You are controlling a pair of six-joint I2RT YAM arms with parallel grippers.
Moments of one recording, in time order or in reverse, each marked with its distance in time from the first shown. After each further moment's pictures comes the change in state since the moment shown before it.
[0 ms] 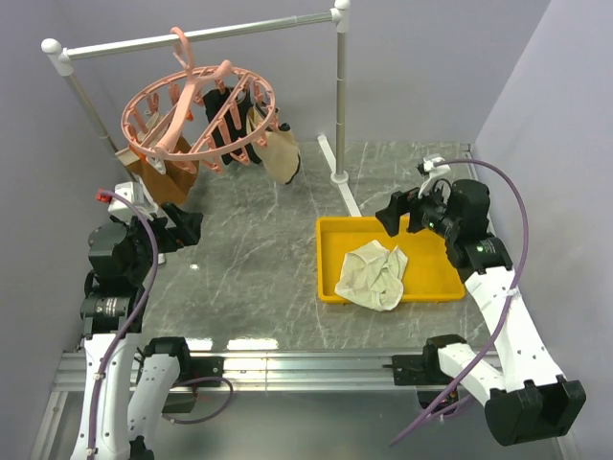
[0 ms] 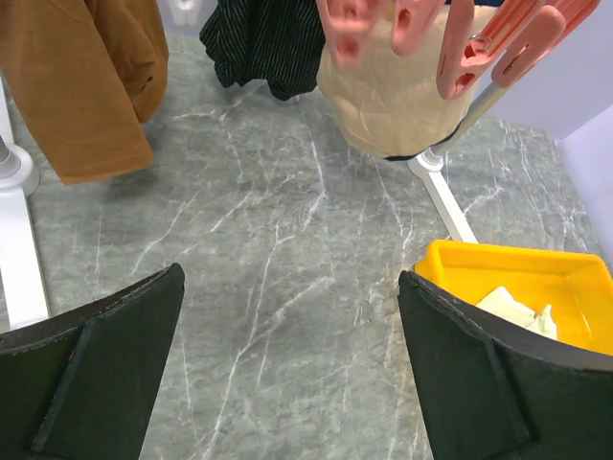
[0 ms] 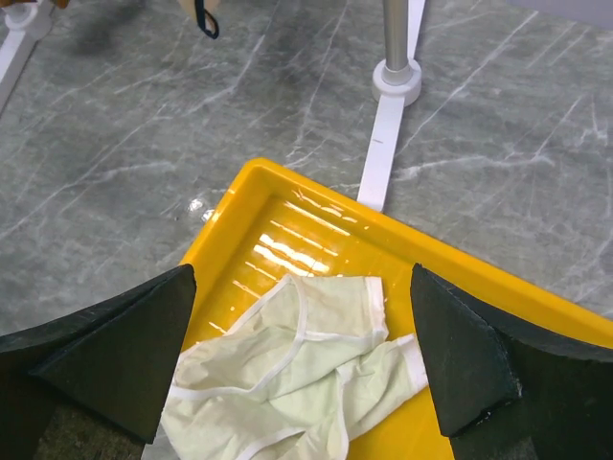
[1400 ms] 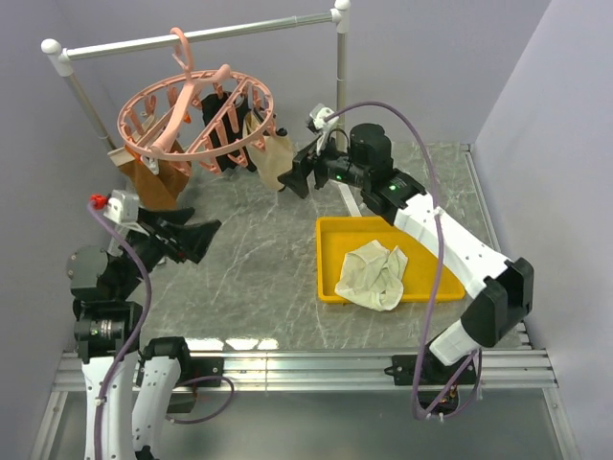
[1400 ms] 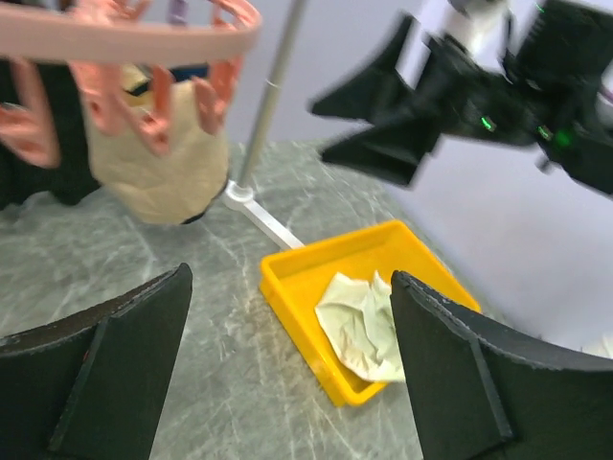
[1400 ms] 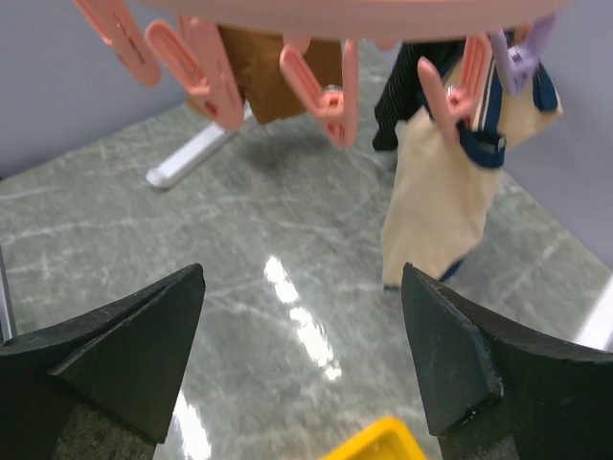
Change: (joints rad) left arm 0.035 -0.097 0.040 0.193 0.443 -0.128; right arm 0.491 0.586 0.550 0.241 0.019 -0.045
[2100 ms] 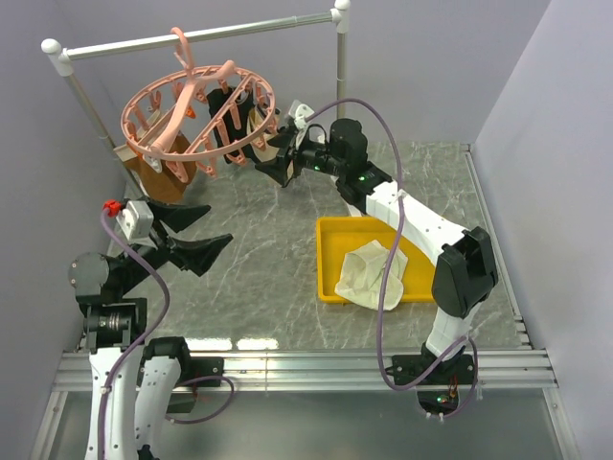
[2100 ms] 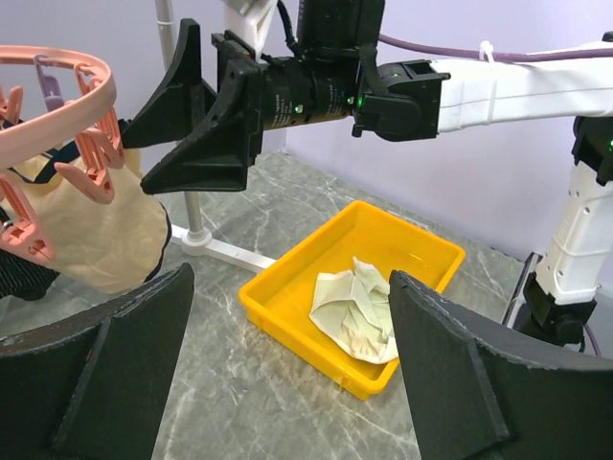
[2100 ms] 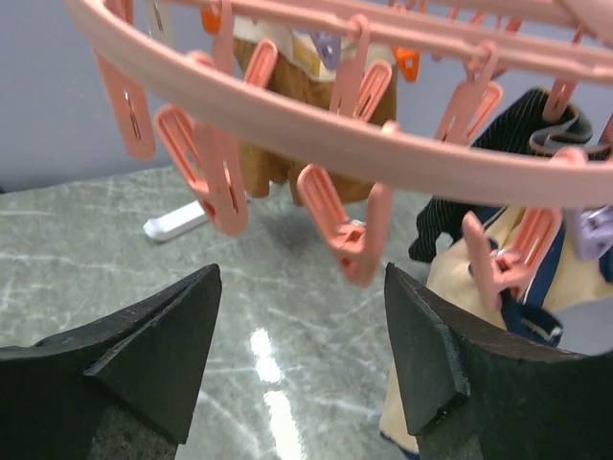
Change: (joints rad) left arm 0.000 -0.005 -0.121 0.352 0.297 0.068; right arm 0.000 0.248 0.081 0.364 -0.200 -0.041
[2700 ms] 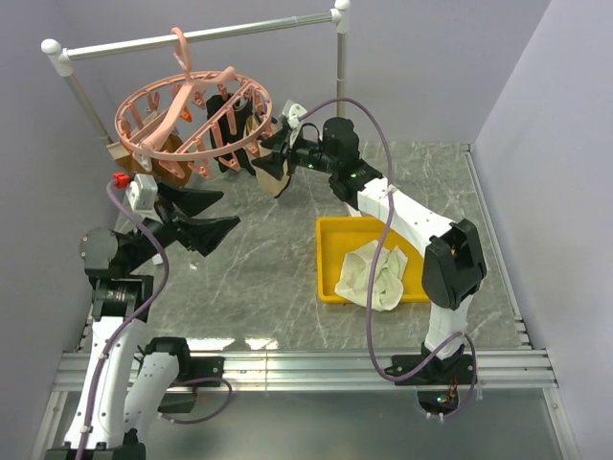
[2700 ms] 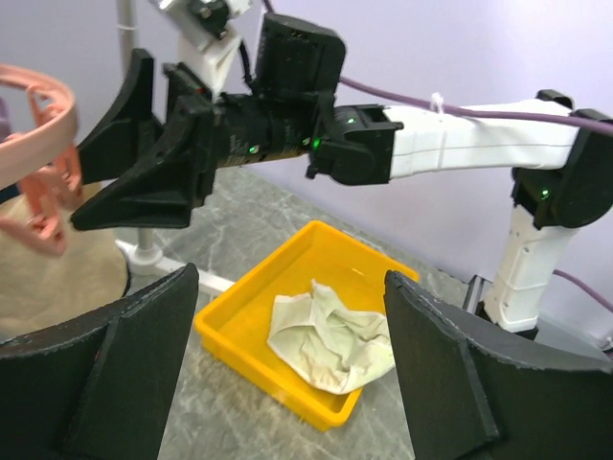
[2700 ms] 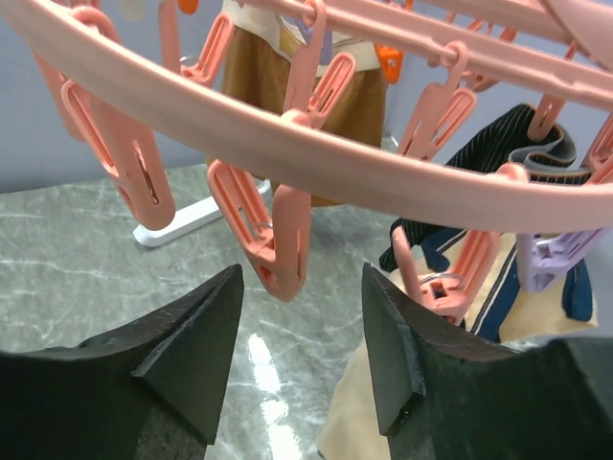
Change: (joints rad) left arm -0.083 0.173 0.009 0.199 -0.026 -0.147; right arm 0.002 0.084 0.056 0.036 -0.019 -0.001
